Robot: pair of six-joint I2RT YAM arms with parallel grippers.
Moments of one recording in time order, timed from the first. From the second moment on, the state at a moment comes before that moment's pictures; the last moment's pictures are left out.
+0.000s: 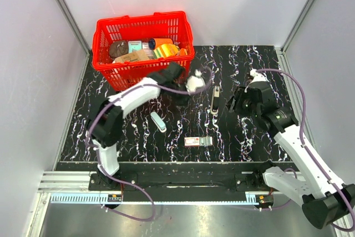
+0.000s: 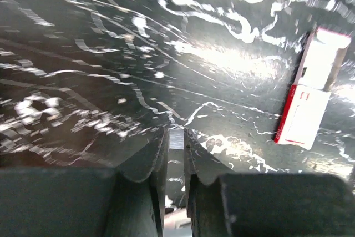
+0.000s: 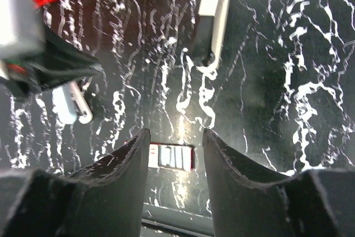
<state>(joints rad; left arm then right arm) -0.69 1.91 1.47 -0.62 0.40 0.56 0.40 0.96 0.95 -0.66 0.05 0.54</state>
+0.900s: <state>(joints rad) -0.38 1.66 1.11 1.12 1.07 -1.54 0.40 1.02 0.94 0.24 -0.60 0.88</state>
